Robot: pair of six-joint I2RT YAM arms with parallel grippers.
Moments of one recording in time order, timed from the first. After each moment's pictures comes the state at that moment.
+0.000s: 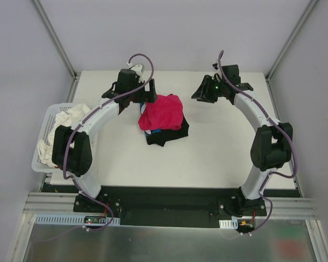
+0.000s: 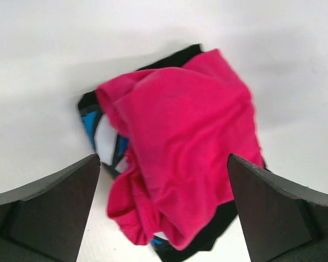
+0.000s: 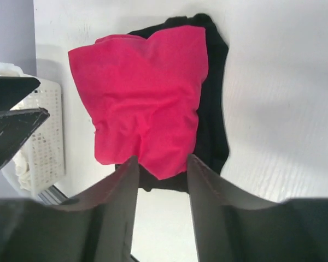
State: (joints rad) left arm -0.36 1.70 1.37 -0.27 0.11 -0.31; right arm 0.23 1.84 1.58 -0.50 -0.48 0.47
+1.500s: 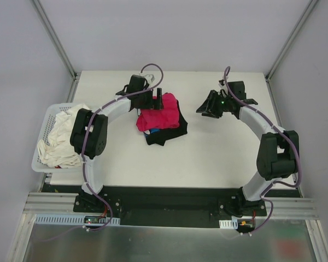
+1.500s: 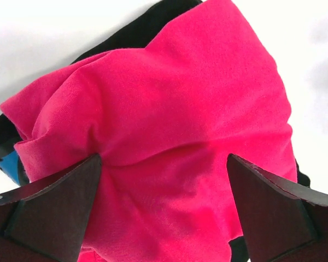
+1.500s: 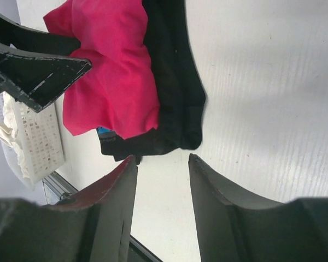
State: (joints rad) left arm -0.37 2.00 1.48 -0.25 0.26 -0.29; right arm 0.17 1.69 1.23 -0.36 -0.53 0.52
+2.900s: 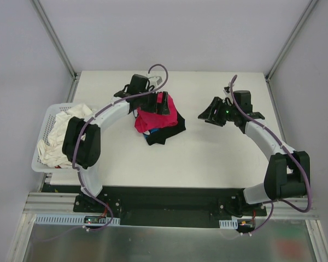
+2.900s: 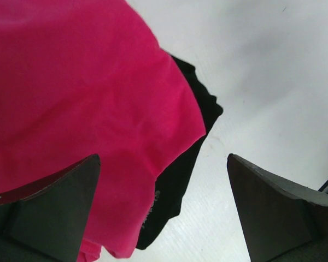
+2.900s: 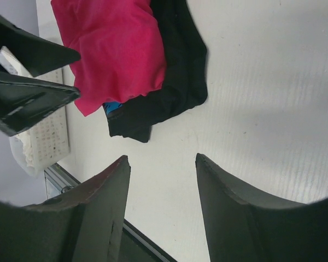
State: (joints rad) left arm -0.43 1.80 1.43 -0.36 0.41 -0.25; right arm 0.17 1.44 1.00 -0.28 -0.53 0.56
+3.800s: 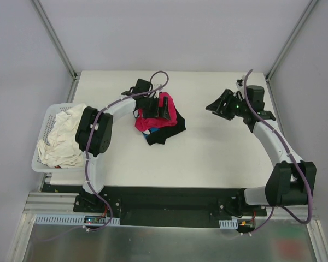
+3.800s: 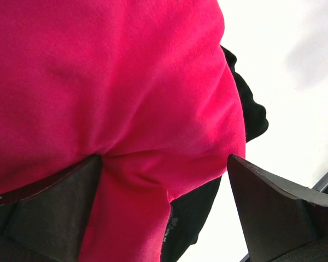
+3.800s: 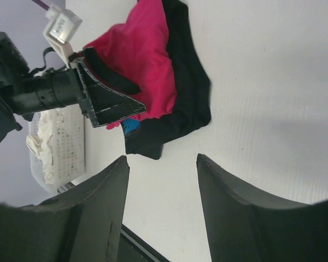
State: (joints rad) left arm -0.40 2.05 1.51 -0.41 0.48 -0.32; right arm 0.09 1.39 1.05 -0.29 -0.55 0.58
